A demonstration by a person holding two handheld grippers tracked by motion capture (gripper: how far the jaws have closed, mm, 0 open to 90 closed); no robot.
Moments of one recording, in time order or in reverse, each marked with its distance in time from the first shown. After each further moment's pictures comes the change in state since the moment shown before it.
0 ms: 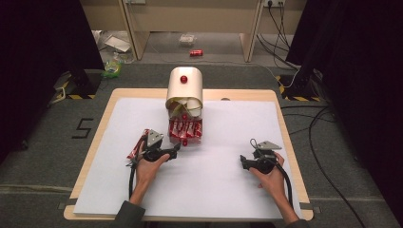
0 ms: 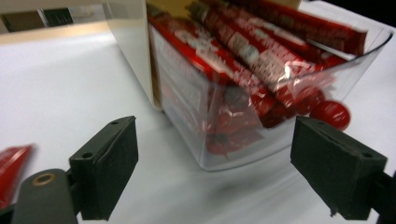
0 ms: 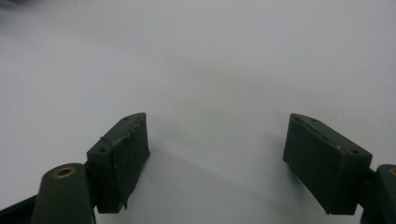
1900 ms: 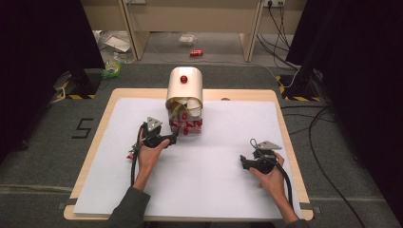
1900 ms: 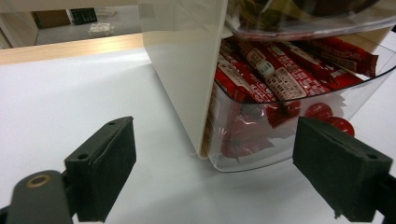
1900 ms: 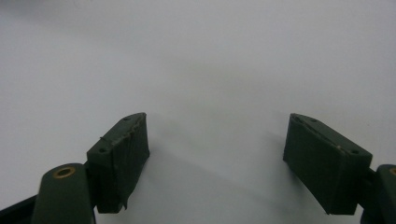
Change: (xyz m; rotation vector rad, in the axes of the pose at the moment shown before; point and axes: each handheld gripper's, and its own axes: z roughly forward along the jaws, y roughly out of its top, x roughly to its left) left arm 0.023 0.025 0.028 0.006 0.075 -0.057; right arm 0.000 0.000 0.000 0.000 0.000 0.002
